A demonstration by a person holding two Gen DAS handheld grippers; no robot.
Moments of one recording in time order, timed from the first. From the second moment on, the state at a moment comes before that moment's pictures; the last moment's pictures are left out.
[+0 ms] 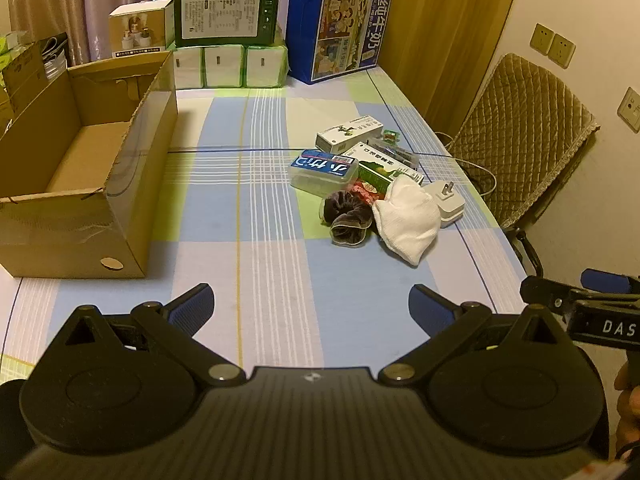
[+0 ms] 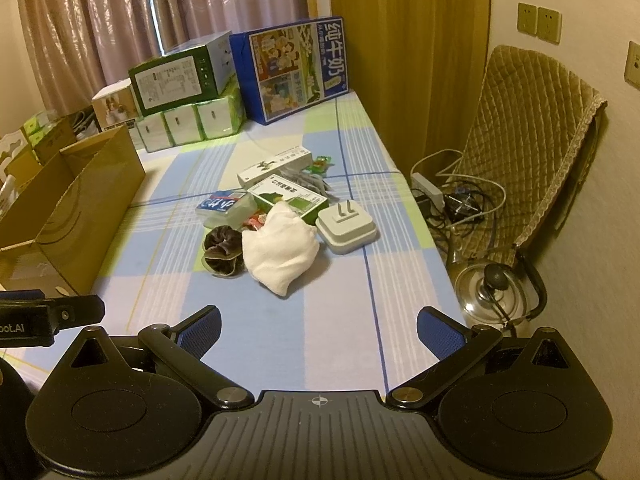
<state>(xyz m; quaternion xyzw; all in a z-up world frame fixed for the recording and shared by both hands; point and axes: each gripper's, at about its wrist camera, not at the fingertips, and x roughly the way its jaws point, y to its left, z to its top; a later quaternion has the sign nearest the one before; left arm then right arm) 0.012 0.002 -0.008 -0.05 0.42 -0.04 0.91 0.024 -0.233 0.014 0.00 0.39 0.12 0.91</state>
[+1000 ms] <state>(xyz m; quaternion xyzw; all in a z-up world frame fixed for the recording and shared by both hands) 0.045 0.000 -0.030 -0.02 0.41 -0.07 0.91 0.050 -0.221 0.006 -0.01 0.37 0.15 0.91</state>
